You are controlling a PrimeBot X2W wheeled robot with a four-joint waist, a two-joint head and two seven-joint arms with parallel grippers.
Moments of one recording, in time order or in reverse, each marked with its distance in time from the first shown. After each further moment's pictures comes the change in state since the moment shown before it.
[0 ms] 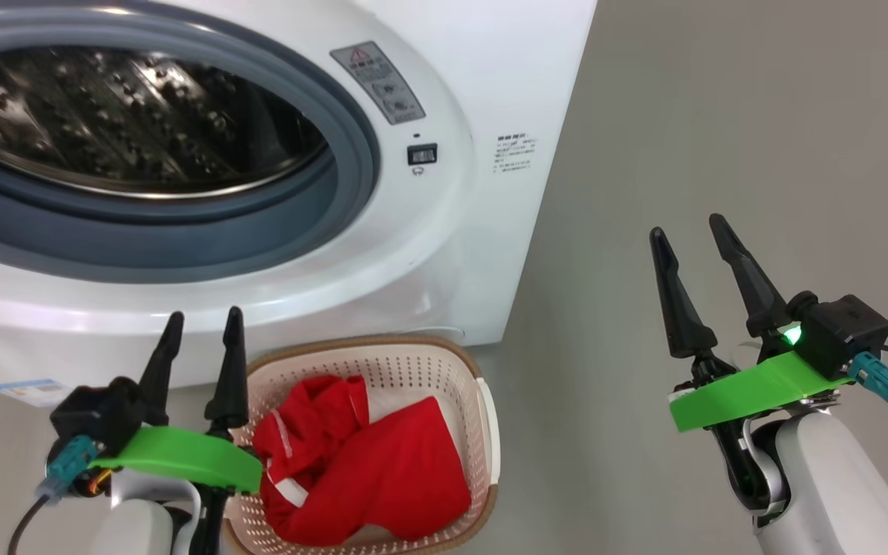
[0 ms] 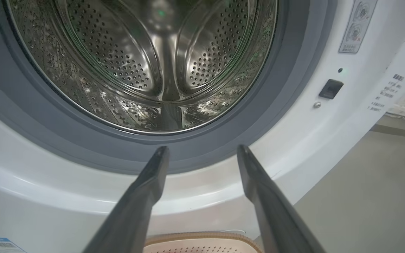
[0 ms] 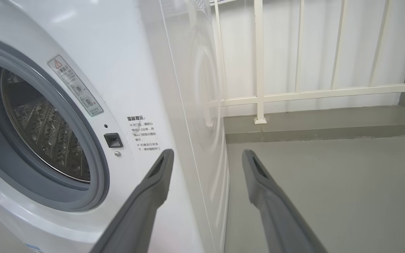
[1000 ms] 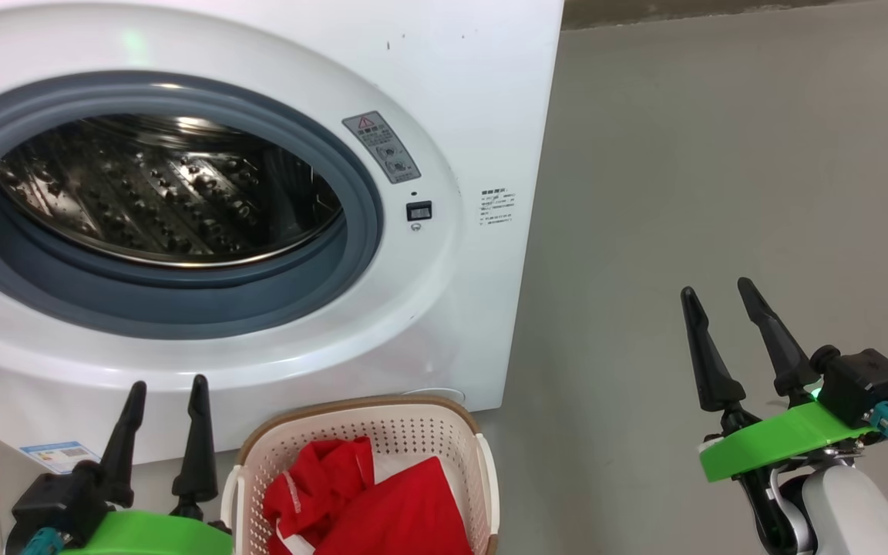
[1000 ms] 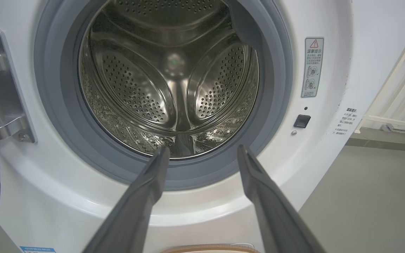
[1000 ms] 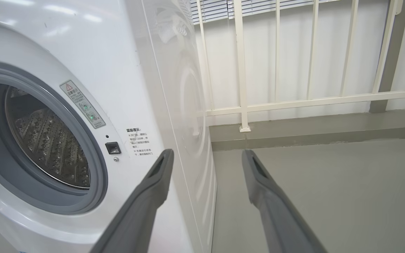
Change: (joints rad) left arm 0.218 0.000 0.082 -0.187 0.048 -0.001 -0.003; right arm 0.115 -0.035 -0.036 0.015 0.029 0.000 0.000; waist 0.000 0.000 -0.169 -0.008
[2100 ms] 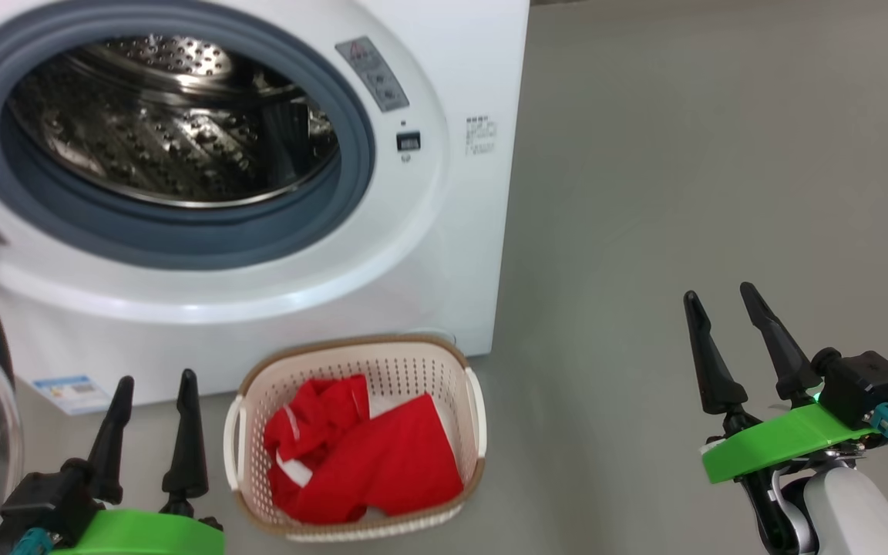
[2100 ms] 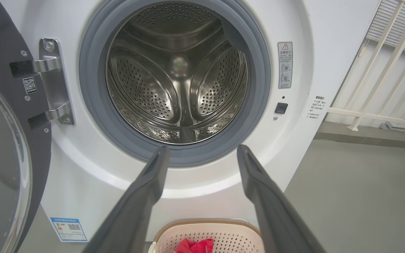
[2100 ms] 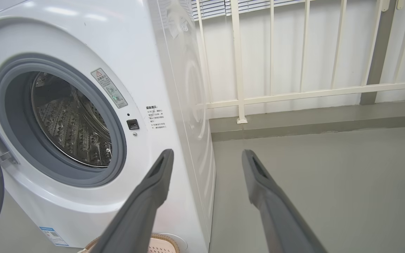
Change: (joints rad) left arm 0.000 0.000 0.023 -0.019 0.017 0.000 0.000; right arm 0.003 -0.002 -0.004 0.014 0.001 0.000 0.000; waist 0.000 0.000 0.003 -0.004
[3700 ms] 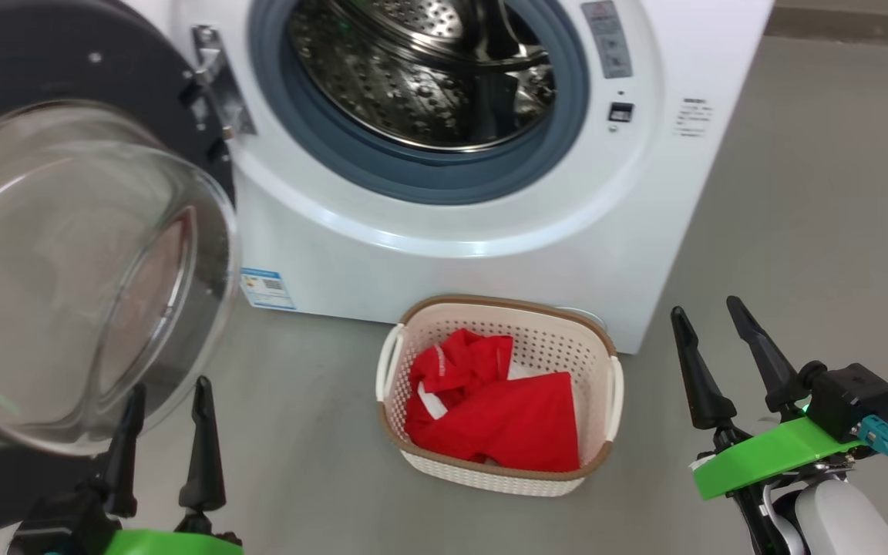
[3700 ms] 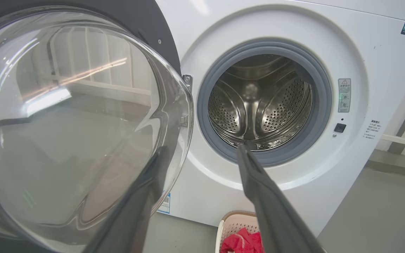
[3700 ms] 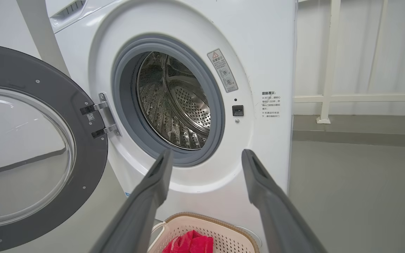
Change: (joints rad) left arm 0.066 0.000 -0.065 -0.125 -0.008 0.082 0.000; right arm 0.025 -0.005 0.027 -0.010 -0.003 0.000 0.000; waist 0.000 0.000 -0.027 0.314
